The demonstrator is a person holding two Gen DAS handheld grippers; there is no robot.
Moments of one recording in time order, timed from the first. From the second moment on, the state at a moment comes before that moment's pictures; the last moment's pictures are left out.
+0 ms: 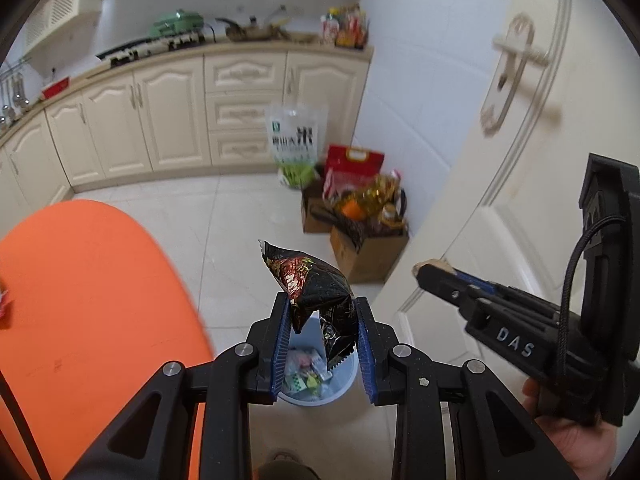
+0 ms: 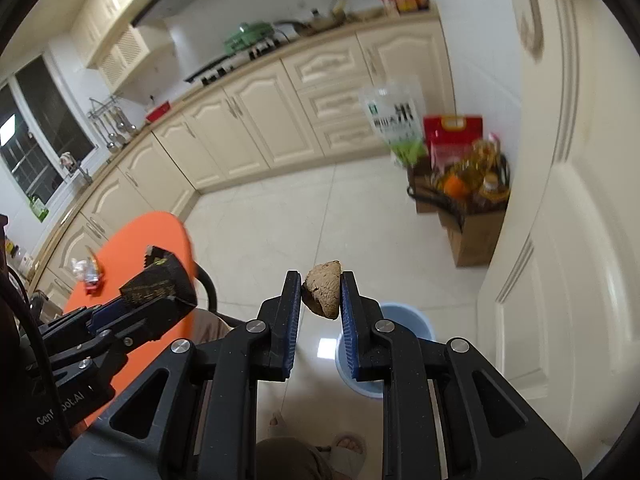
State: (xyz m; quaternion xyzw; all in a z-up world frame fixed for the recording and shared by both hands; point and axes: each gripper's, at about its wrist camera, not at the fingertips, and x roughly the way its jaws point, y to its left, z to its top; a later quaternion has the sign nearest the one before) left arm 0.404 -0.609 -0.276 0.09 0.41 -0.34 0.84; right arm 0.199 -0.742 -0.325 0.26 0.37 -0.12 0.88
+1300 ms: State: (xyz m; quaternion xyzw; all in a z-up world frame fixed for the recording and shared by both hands) left arm 0.443 -0.711 -0.311 0.14 0.43 -0.27 0.85; right arm 0.193 -0.813 -0.391 0.38 0.38 -0.18 0.82
